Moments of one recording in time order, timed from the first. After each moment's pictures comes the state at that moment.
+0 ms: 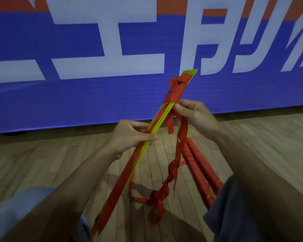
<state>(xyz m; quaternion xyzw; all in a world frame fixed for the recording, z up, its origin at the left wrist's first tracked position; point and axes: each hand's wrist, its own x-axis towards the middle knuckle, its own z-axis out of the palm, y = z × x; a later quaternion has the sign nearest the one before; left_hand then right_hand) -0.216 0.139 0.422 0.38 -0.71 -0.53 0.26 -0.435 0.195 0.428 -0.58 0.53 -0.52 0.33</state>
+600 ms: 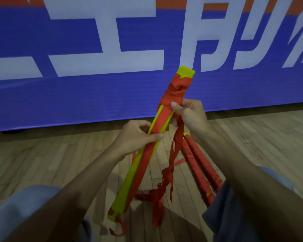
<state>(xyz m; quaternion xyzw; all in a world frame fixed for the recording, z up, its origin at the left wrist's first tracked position) -0.235 0.138 0.409 0.40 -0.79 -0.41 0.23 -0.406 0.185 0.420 -0.45 0.57 -0.64 0.27</state>
